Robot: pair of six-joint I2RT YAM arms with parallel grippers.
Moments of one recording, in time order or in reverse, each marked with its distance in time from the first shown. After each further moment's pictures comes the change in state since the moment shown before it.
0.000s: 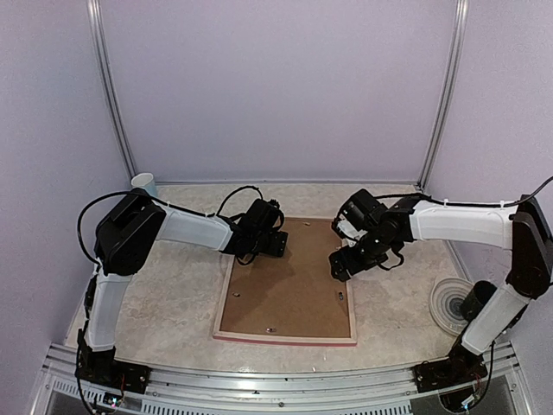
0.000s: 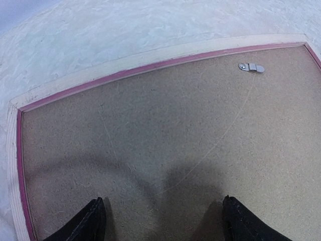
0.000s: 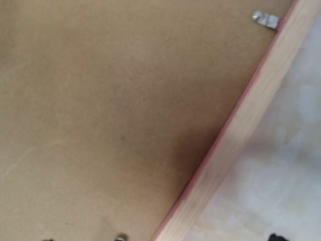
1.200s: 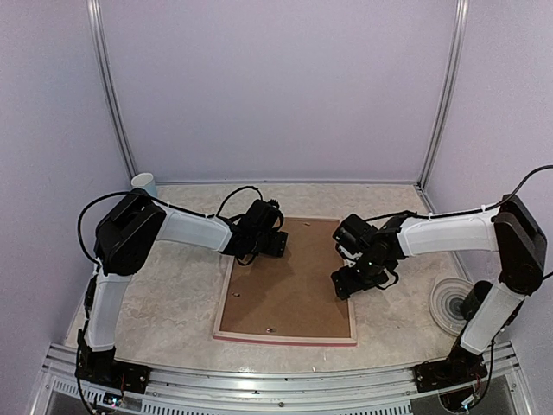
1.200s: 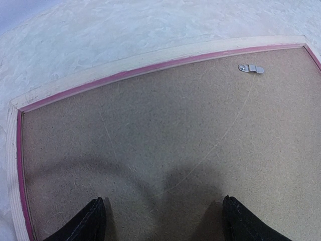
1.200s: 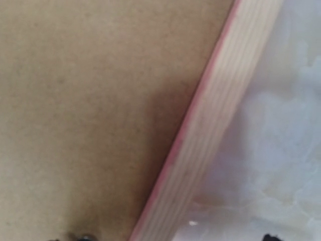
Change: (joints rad) left arm 0.000 0.000 -0.011 0.020 0.000 0.000; right arm 0.062 0.050 -0.109 0.033 0.074 0.170
